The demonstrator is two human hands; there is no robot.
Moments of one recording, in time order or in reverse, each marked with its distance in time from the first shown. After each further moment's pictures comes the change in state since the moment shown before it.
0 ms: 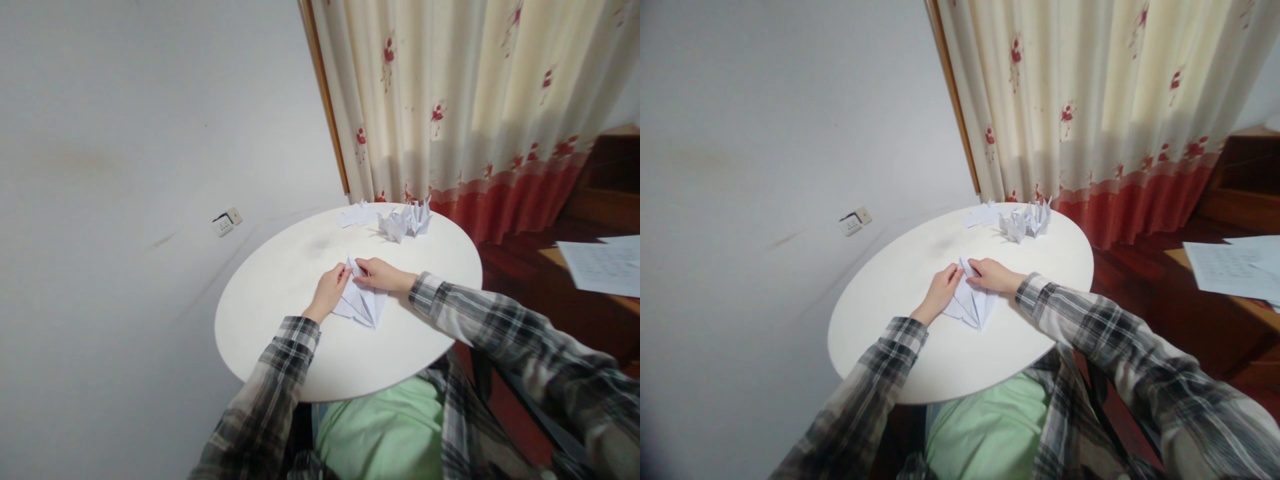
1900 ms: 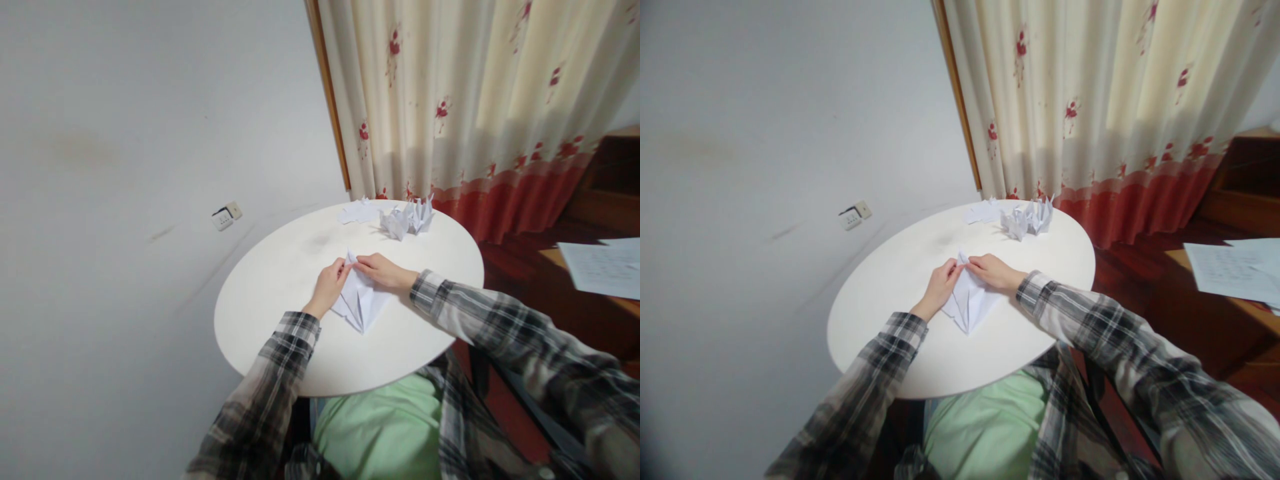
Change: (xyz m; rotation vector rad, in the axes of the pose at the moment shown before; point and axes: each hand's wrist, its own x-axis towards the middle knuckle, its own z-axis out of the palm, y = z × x) left_hand 0.001 -0.002 0.000 -0.021 0.055 0.039; right_hand -0.001 -0.001 -0.003 0.191 0.066 -0.061
